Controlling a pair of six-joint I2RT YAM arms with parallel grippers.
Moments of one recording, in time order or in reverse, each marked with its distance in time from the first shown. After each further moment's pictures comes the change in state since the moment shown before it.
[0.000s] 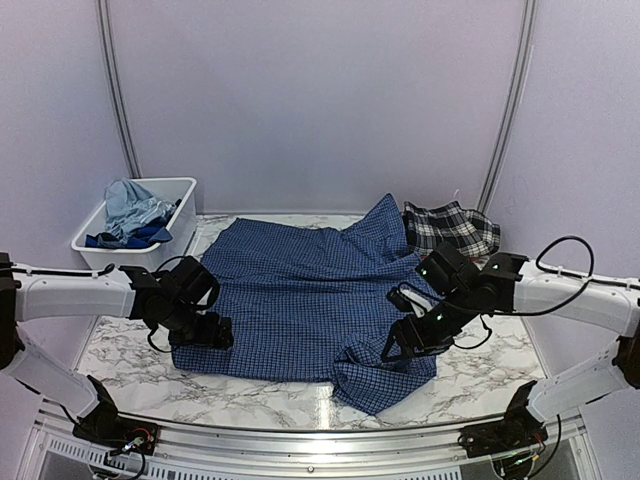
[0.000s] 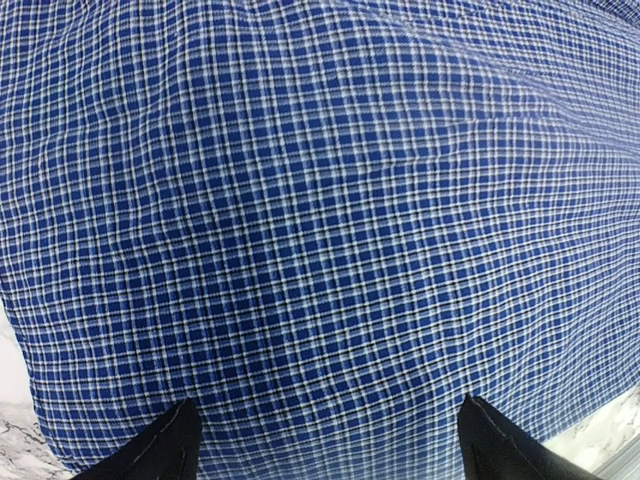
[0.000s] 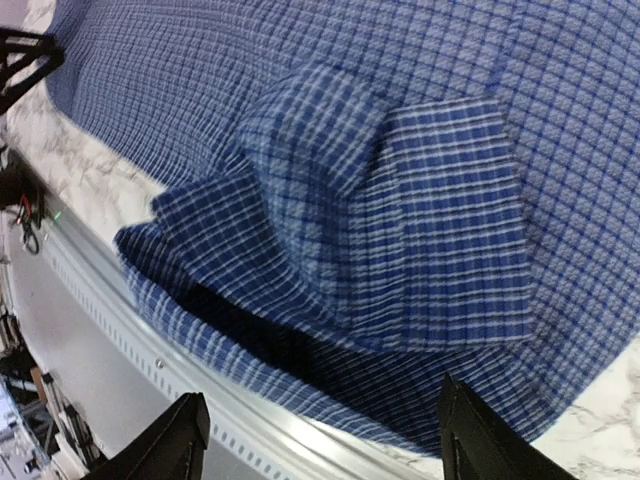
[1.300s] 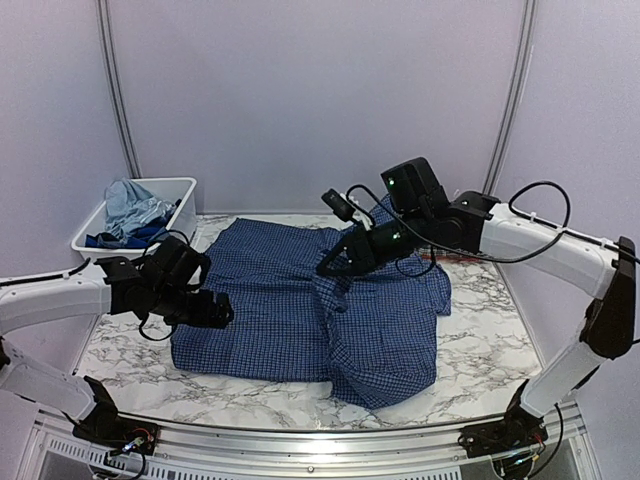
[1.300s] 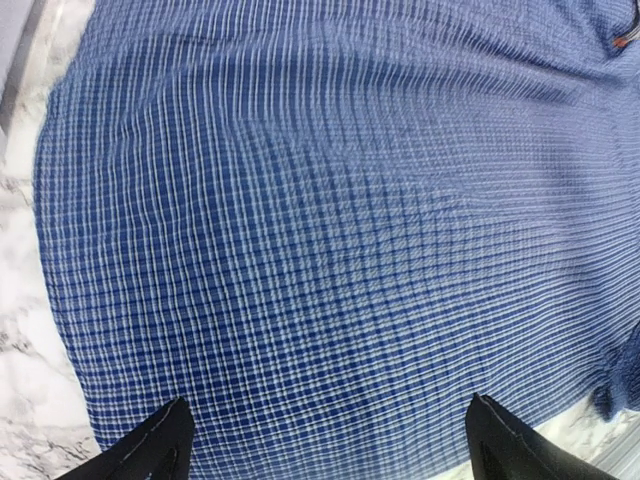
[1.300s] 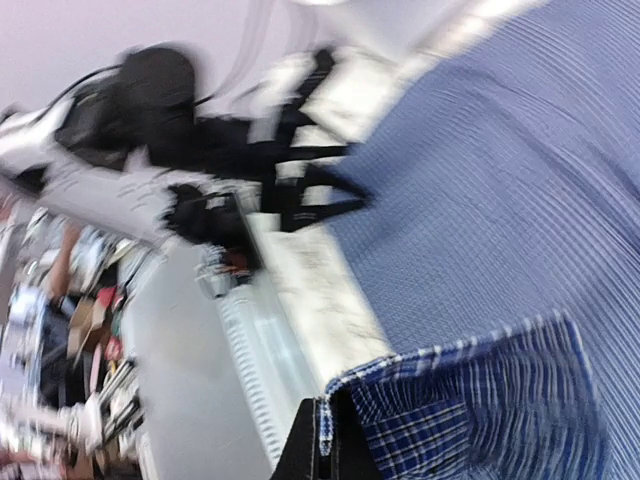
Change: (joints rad) left arm 0.000 -0.118 0.042 0.007 -0.064 0.021; right arm -0.019 0.290 0.487 0.268 -0.256 -0.110
